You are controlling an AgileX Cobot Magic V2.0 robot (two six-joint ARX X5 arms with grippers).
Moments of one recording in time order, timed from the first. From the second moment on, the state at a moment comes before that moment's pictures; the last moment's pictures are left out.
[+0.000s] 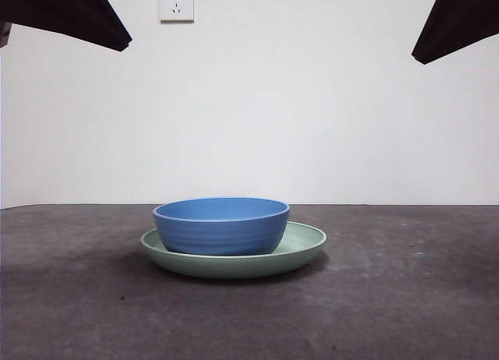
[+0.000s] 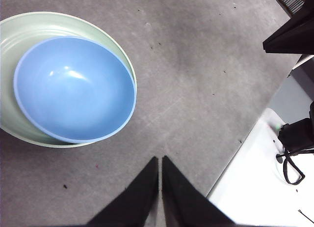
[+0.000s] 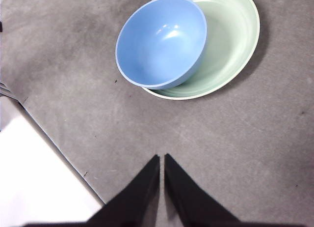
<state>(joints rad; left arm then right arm) -0.46 1.01 0.91 -0.65 0.57 -0.07 0.41 0.95 0.91 -0.80 -0.47 0.08</state>
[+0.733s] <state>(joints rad) -0.06 0.39 0.55 0.03 0.17 0.07 0.41 0.95 0.91 -0.80 -0.47 0.08</state>
